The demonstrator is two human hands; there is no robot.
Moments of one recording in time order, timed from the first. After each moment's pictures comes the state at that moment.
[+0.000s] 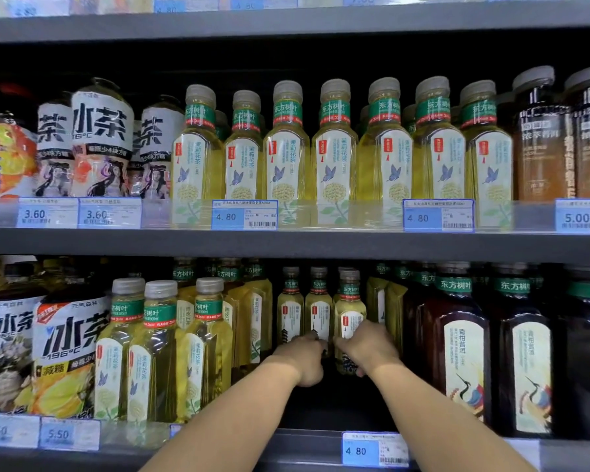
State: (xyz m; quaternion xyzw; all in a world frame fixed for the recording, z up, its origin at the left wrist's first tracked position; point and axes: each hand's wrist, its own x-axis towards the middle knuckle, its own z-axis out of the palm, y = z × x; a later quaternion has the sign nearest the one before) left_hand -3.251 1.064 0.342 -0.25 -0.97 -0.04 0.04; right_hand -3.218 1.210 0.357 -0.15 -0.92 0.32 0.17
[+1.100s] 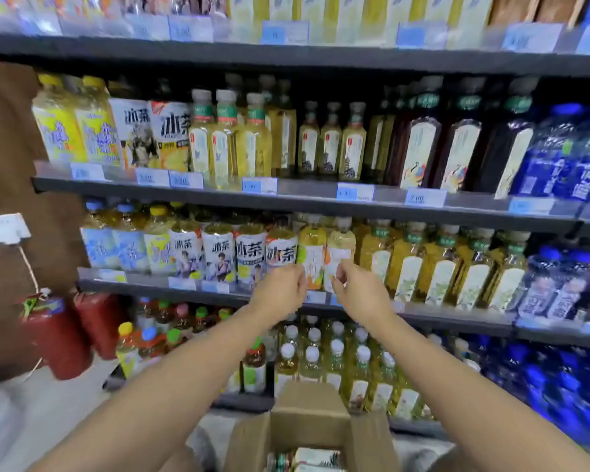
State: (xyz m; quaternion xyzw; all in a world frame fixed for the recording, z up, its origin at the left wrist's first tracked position) left_hand -2.935 0.968 0.163 -0.20 -0.94 -0.24 0.15; right_hand -2.900 1.153 0.176 0.06 -0.95 0.20 0.23
